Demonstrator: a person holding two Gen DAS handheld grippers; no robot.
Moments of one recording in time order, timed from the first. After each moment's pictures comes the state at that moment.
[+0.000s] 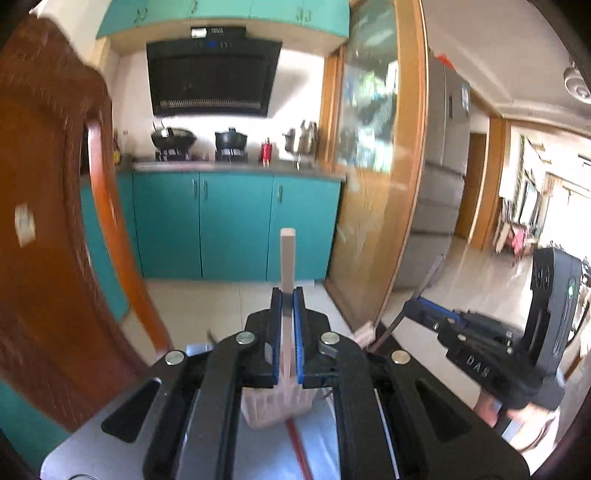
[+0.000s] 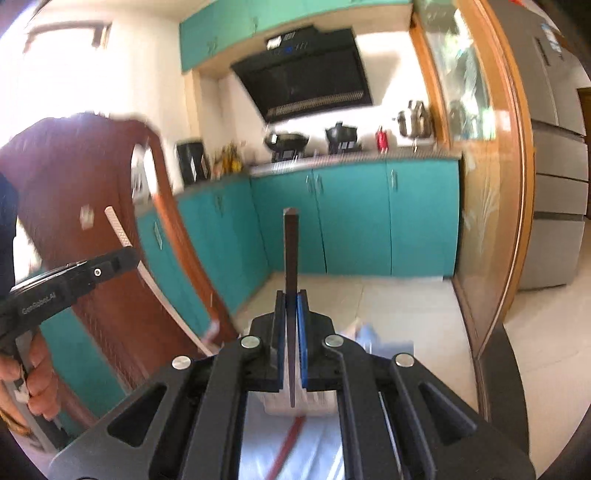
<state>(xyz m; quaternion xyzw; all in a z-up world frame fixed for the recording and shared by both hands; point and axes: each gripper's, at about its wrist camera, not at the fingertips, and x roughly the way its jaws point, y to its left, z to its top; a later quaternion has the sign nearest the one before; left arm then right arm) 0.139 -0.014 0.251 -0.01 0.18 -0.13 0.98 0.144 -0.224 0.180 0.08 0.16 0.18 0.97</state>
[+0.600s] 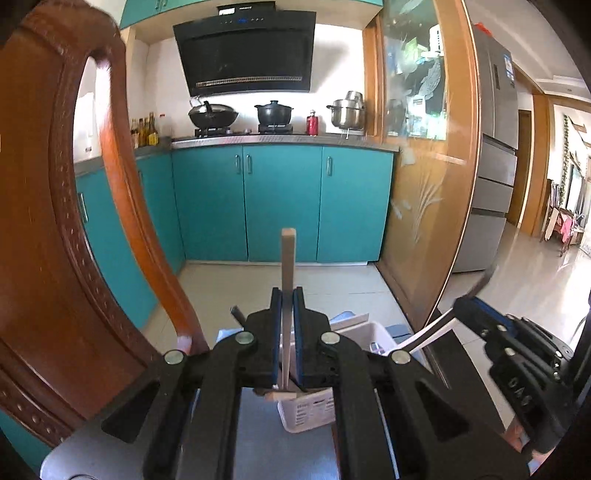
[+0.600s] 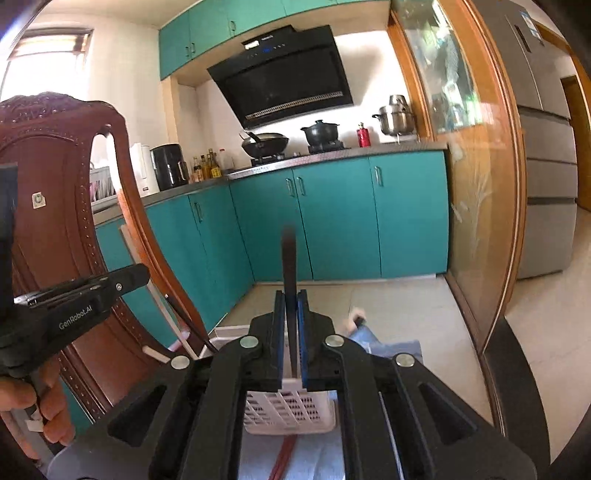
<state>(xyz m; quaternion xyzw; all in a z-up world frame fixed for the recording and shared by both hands) 0.207 -0.022 0.160 0.02 0.22 -0.02 0.98 0.187 -0.215 0.103 0.10 0.16 0.14 0.97</state>
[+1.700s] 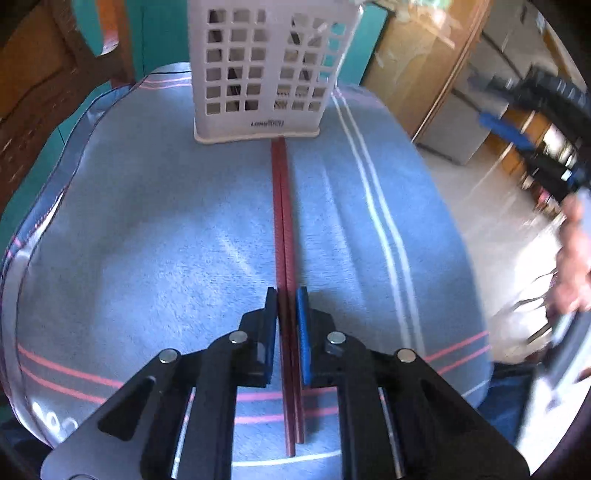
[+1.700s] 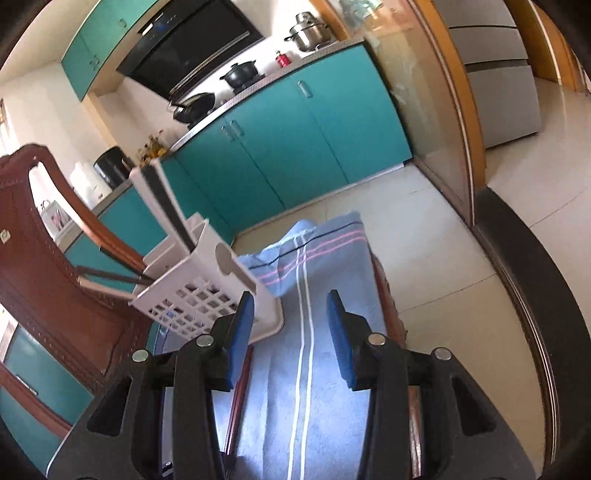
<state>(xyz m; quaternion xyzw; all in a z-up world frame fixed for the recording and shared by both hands) 0.129 -0.068 -0.060 -0.06 0.49 -0.09 0.87 0.173 -0.303 -0.008 0.25 0.30 0.11 0.91</state>
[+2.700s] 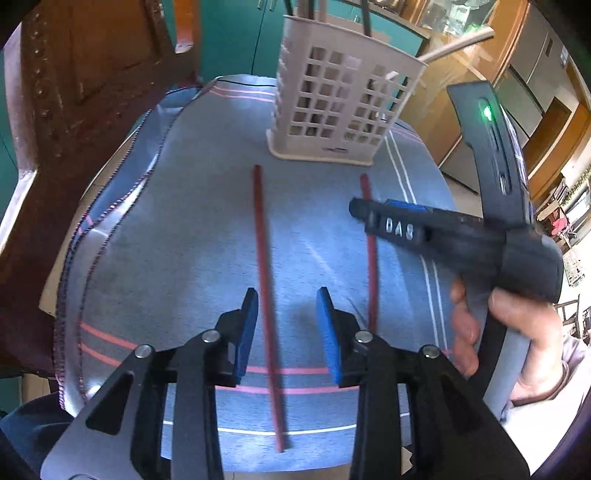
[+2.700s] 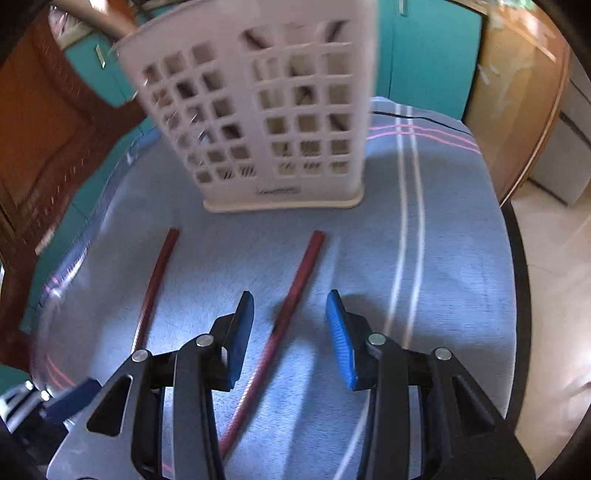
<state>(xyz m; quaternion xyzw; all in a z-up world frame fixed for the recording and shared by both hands) 0.104 -0.009 -0.048 -0.09 0.47 -0.03 0.88 0.205 -0.142 -0.085 -0.02 0.48 0.15 0.86</state>
